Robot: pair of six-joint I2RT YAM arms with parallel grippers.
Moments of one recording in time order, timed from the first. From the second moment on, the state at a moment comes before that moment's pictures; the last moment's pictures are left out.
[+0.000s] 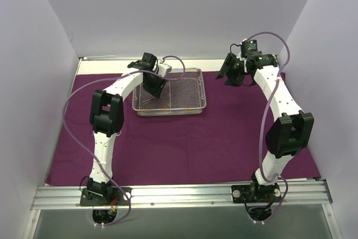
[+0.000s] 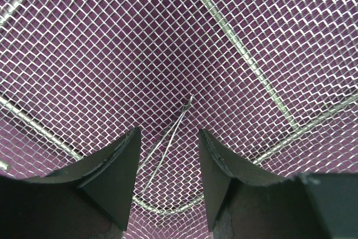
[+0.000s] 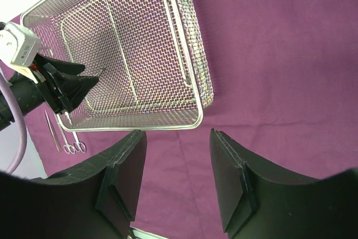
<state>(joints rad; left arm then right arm) -0.36 2.28 1.95 -0.81 0.17 0.26 0.15 1.75 1.69 -0.84 -0.23 0.60</state>
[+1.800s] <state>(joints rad) -0.36 2.32 1.96 -0.82 0.12 0.27 0.15 1.73 1.67 -0.84 -0.22 0.58</state>
